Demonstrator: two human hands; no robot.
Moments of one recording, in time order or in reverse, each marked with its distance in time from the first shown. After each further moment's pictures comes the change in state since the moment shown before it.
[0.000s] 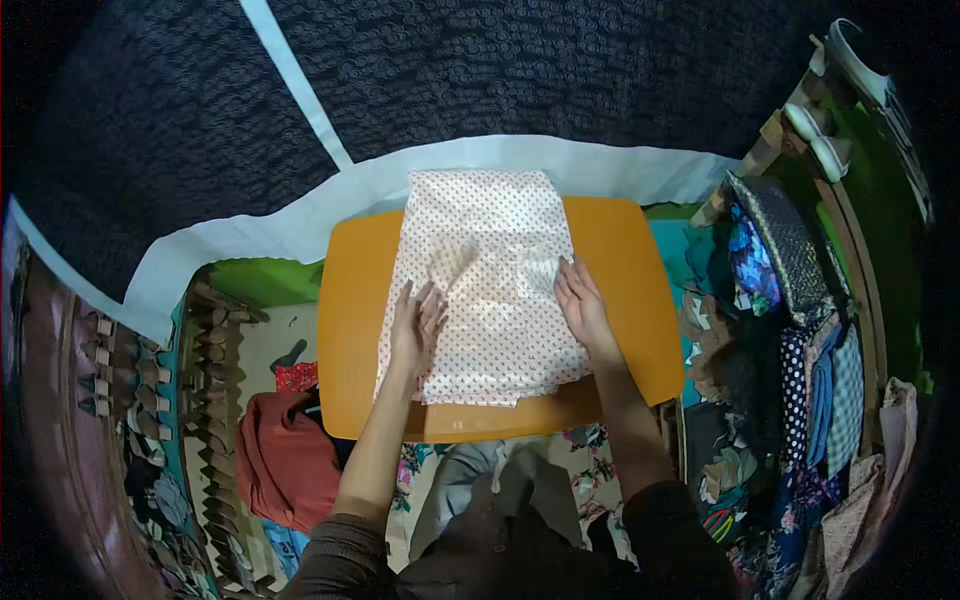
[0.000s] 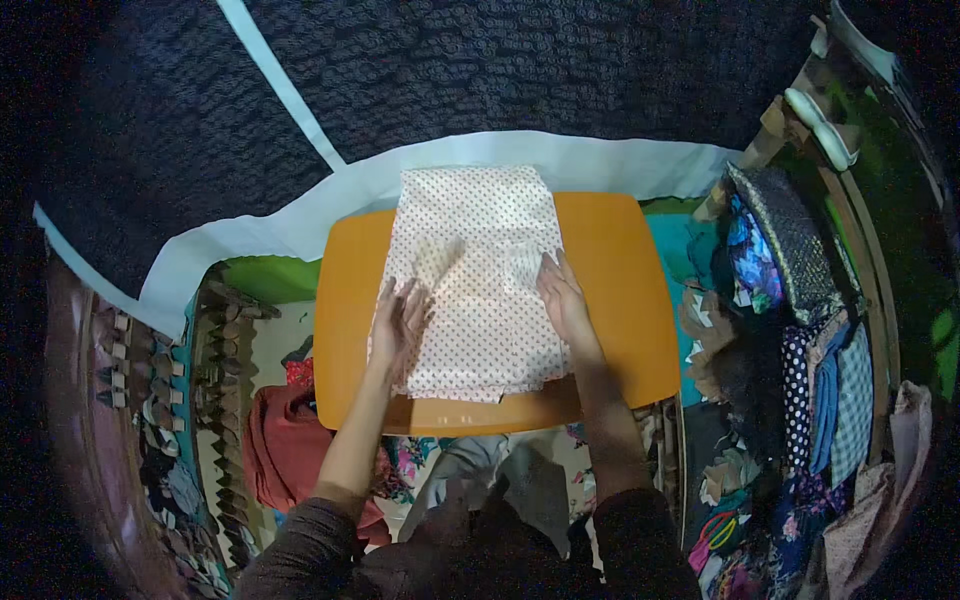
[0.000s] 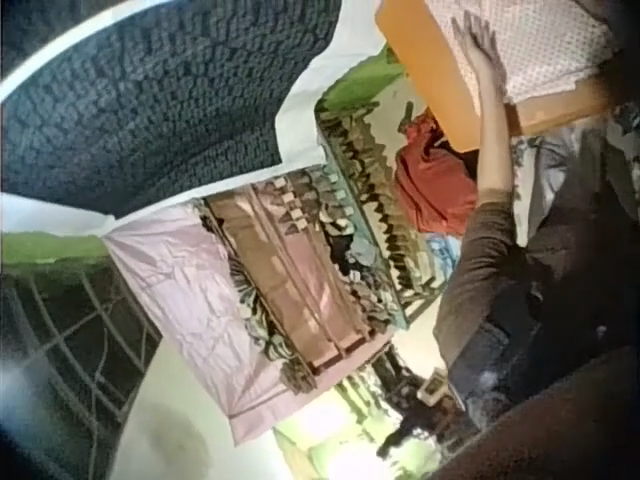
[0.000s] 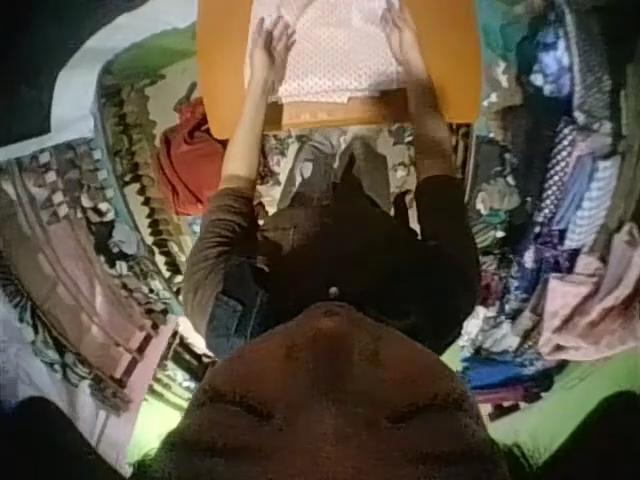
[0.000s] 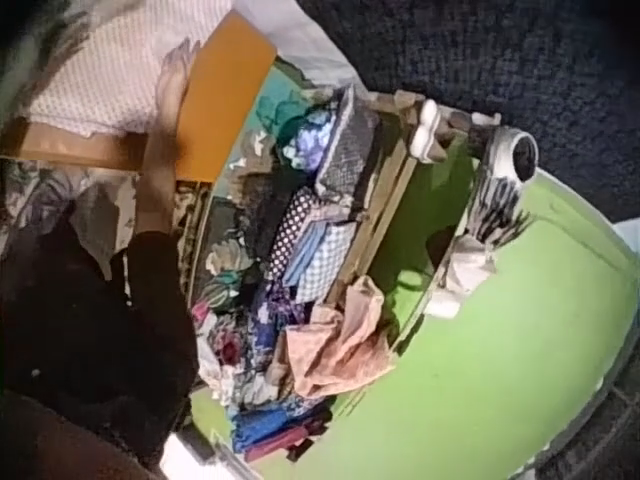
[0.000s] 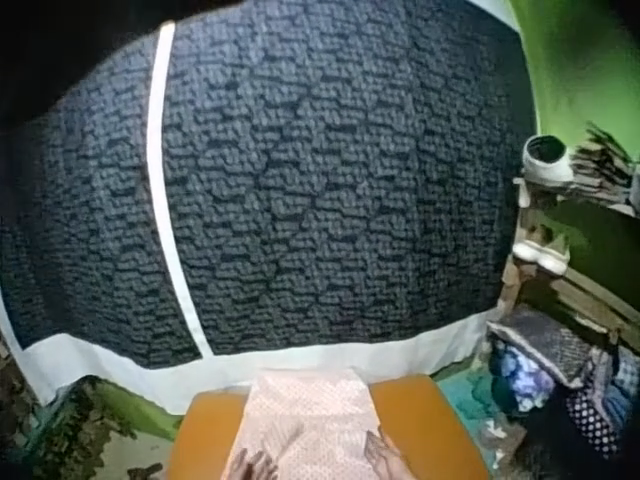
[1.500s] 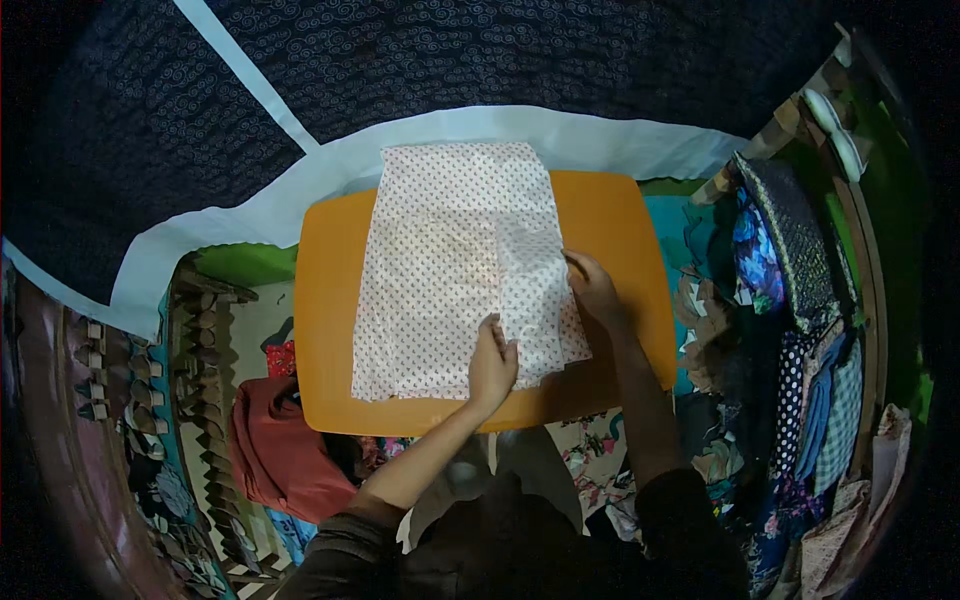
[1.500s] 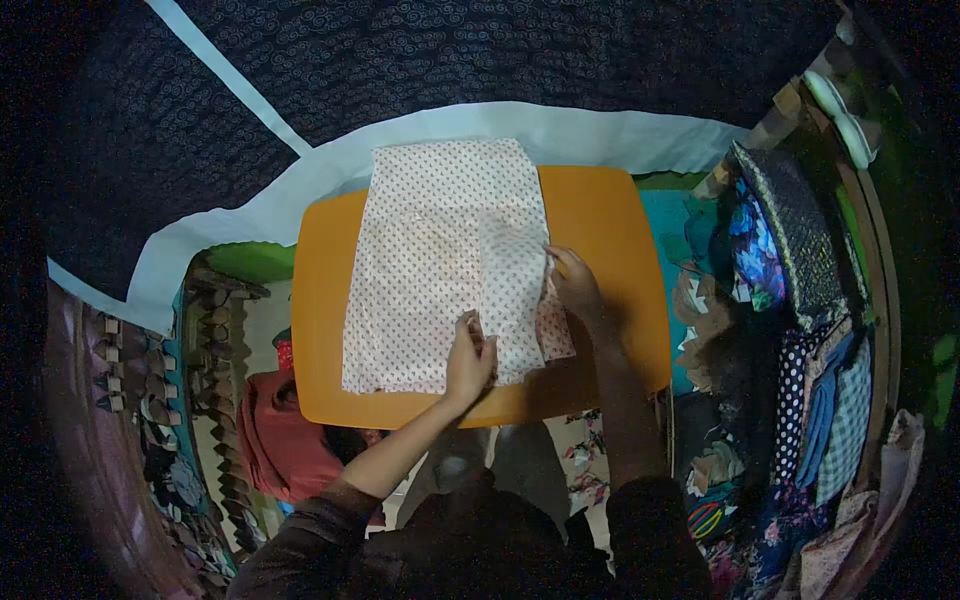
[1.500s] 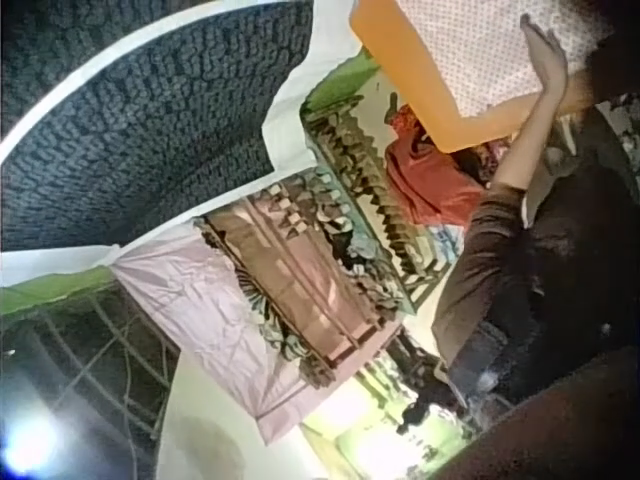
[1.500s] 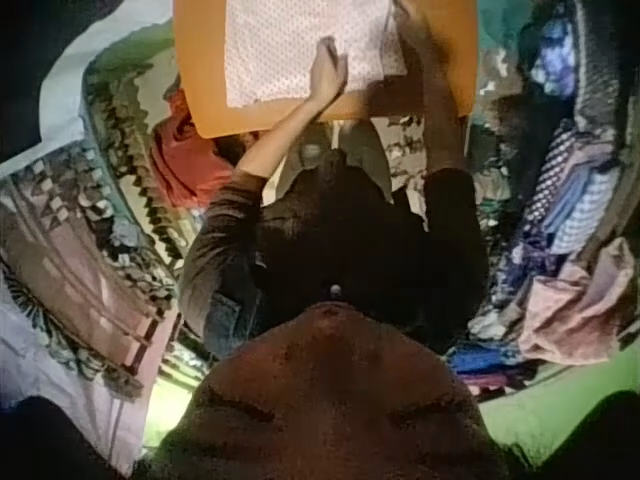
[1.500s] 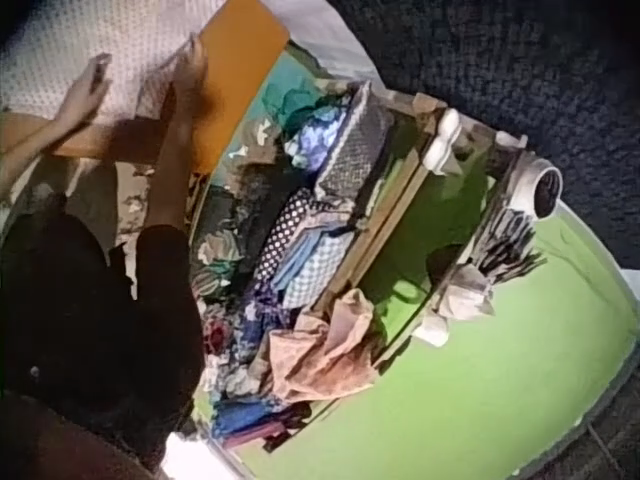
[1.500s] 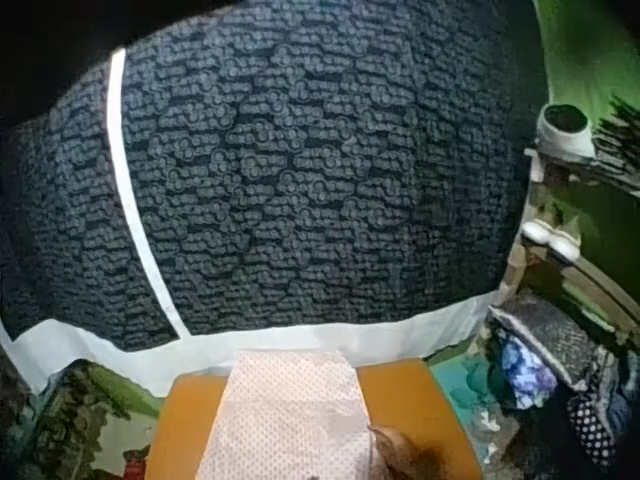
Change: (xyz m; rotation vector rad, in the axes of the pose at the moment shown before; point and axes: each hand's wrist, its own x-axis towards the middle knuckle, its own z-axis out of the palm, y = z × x) left_hand -0.042 -0.124 0.071 0.982 0.006 0.205; right_hand 0.018 -0.043 -0.043 -1.242 -0.147 -0.317
